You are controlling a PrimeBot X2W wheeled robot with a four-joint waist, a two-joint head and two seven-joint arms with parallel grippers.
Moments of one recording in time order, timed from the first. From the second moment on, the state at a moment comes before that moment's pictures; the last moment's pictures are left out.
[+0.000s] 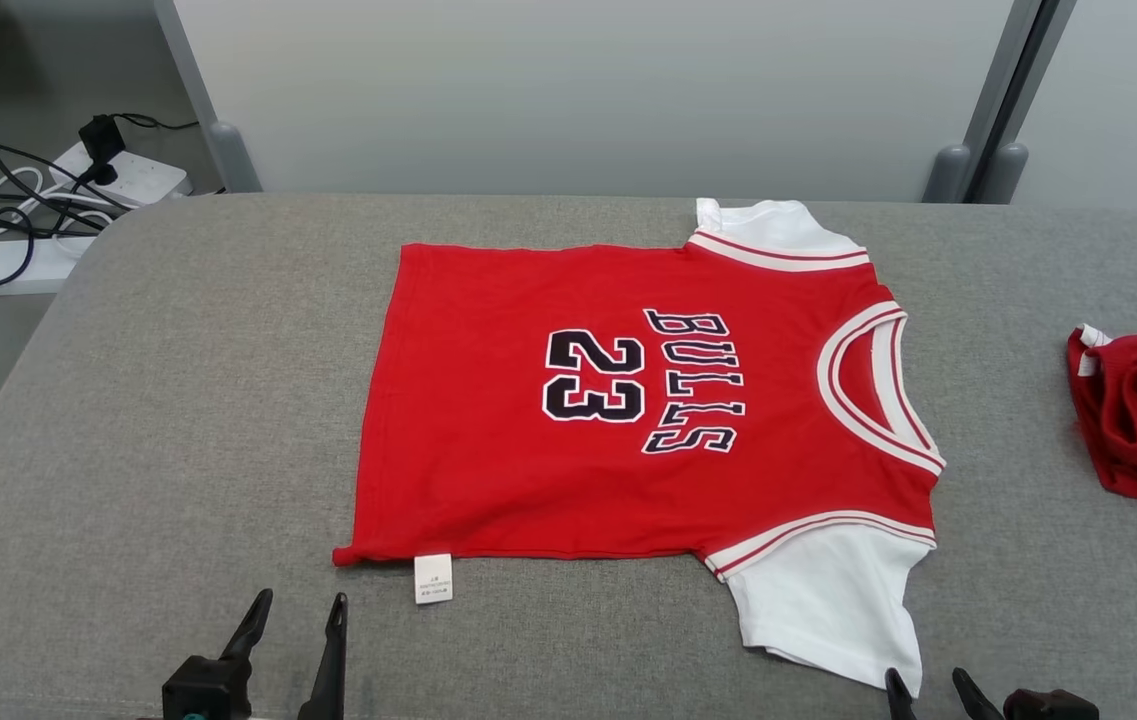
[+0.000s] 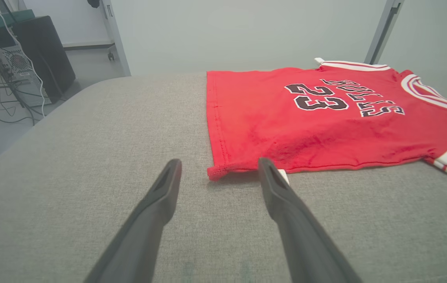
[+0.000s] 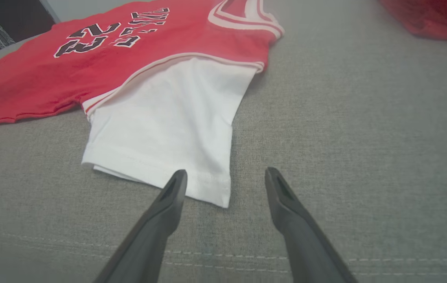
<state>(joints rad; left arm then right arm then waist) 0.03 0.05 0.00 0.39 -0.07 -0.08 -0.26 0.00 -0.04 0.09 0.62 0.24 0.13 -0.25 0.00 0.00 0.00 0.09</state>
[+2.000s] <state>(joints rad) -0.29 0.17 -0.24 0.77 0.10 -0.06 -0.26 -0.09 -0.07 0.23 0.66 0.38 0.14 -0.26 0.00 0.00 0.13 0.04</state>
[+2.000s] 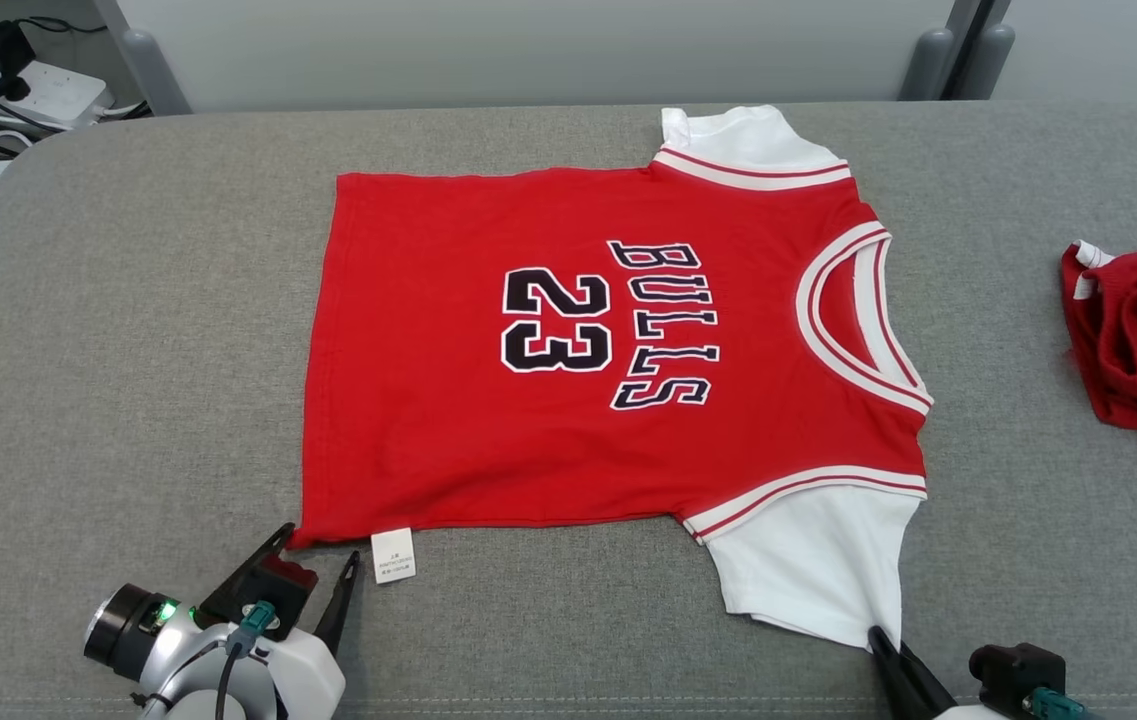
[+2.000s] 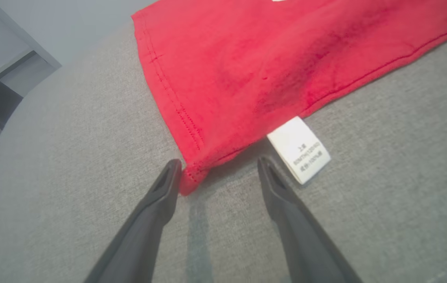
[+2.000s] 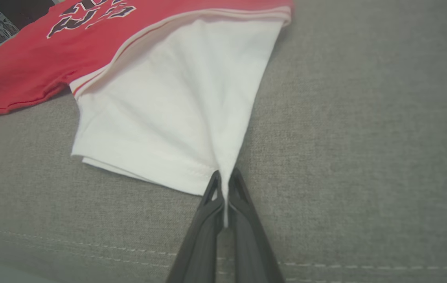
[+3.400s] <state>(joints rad) -0.38 0.31 -0.51 0.90 0.14 -0.09 -0.26 -0.10 -0.58 0.57 0.15 1.12 0.13 0.22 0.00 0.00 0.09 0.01</state>
